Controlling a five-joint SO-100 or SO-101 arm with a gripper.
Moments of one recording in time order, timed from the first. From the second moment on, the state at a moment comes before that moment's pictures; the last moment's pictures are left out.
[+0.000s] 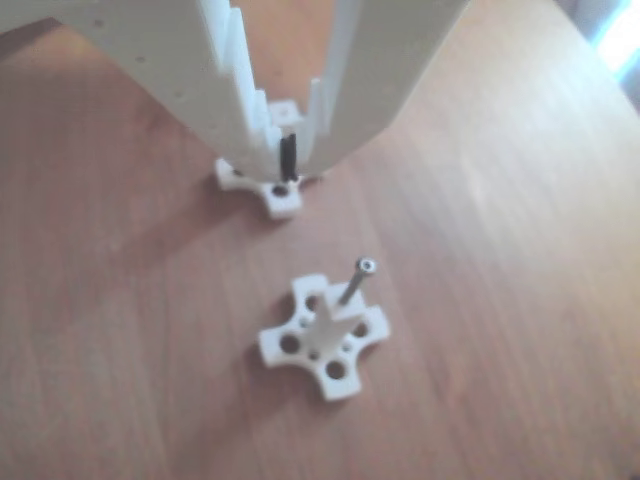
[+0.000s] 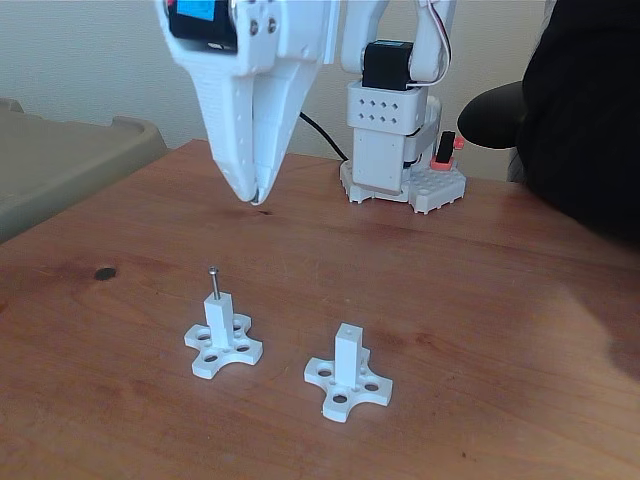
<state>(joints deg) 6.2 108.1 104.0 74.0 1.4</state>
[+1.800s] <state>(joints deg) 8.2 91.6 92.7 77.1 2.9</state>
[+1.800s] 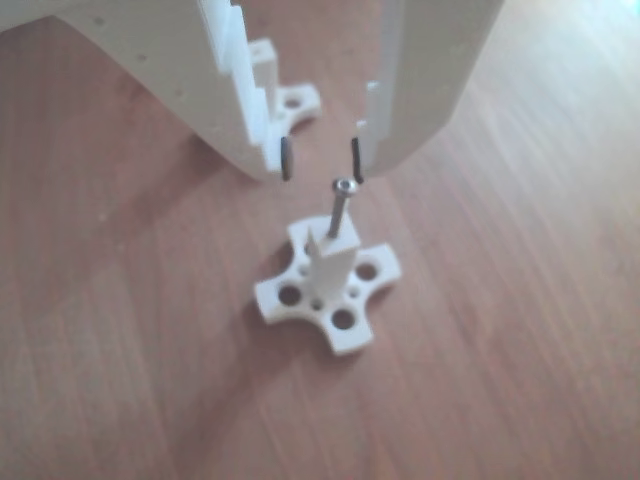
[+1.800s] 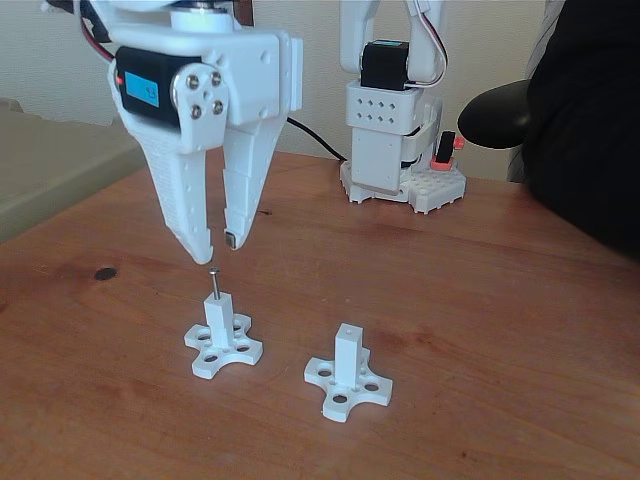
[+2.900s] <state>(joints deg) 8.2 88.2 90.6 75.7 3.4</state>
